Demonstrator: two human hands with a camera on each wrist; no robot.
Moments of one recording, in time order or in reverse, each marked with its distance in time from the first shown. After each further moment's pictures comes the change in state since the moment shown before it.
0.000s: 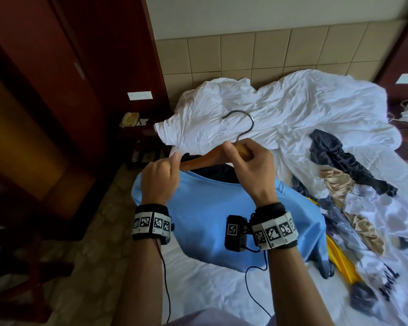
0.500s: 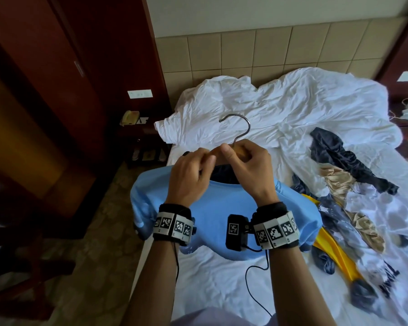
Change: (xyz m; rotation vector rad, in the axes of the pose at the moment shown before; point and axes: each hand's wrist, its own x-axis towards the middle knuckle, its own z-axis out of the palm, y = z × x) left_hand -0.008 0.058 0.009 -0.262 -0.138 0.161; right_hand -0.003 0.003 0.003 0.020 -0.083 -0.004
